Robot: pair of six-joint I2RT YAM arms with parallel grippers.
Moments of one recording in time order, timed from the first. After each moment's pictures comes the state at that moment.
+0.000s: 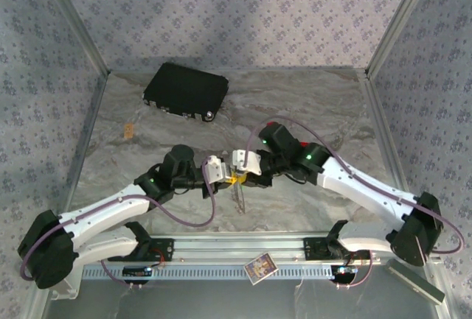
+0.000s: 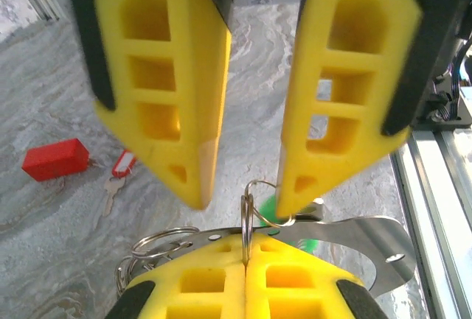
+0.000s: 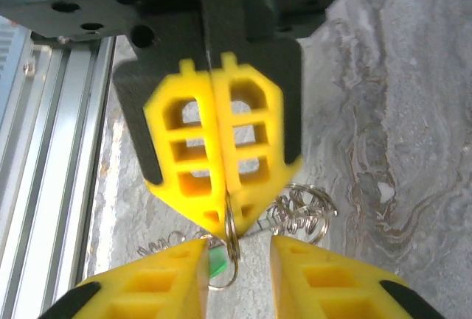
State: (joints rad) left arm -0.82 1.02 0.53 0.08 0.53 0.35; right arm 0.83 1.20 1.00 -0.61 -0.43 -0.60
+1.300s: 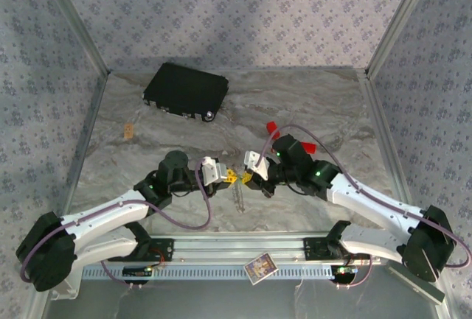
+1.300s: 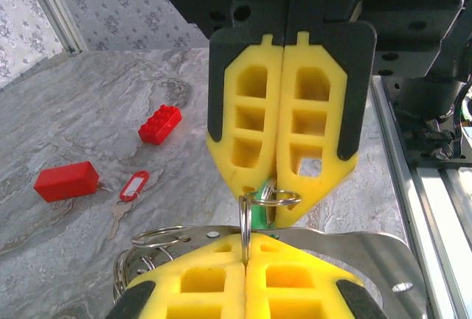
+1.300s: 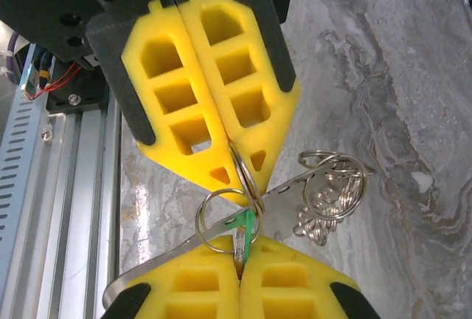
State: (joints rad) left arm -0.82 1.01 0.43 0.29 0.53 0.26; right arm 0.81 1.08 0.75 -0.33 -0.49 -0.35
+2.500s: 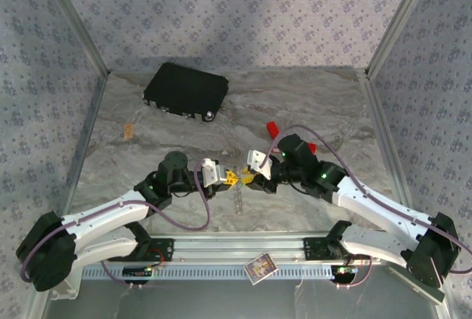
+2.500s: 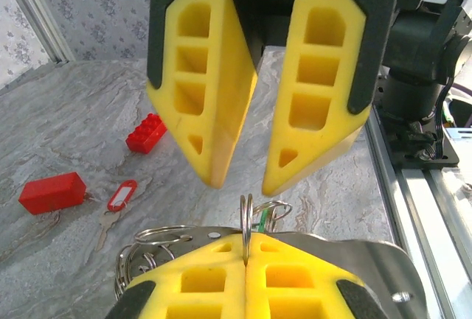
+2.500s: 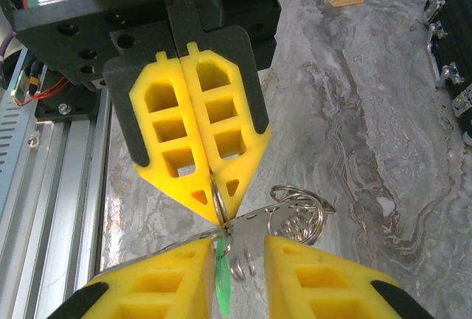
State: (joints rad) left arm -0.82 1.01 0.42 0.31 0.58 0.26; right arm 0.81 1.03 0.76 -0.32 -0.47 -0.40
